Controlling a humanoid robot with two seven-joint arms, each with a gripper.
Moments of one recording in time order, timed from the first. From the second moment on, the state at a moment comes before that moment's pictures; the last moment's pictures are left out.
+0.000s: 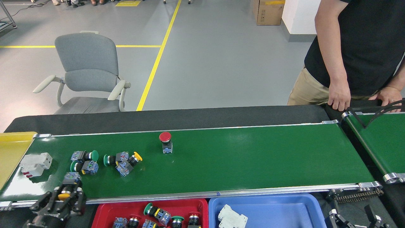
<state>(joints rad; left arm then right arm) 0.32 0.22 0.21 -1.69 -1.30 -0.44 0.00 0.31 0.10 -0.45 -1.71 1.33 -0.33 -0.09</state>
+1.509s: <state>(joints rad) 0.02 0.32 0.27 -1.36 -1.37 -0.33 -0.01 0.24 0.13 -0.23 -1.75 1.40 -0.35 0.06</state>
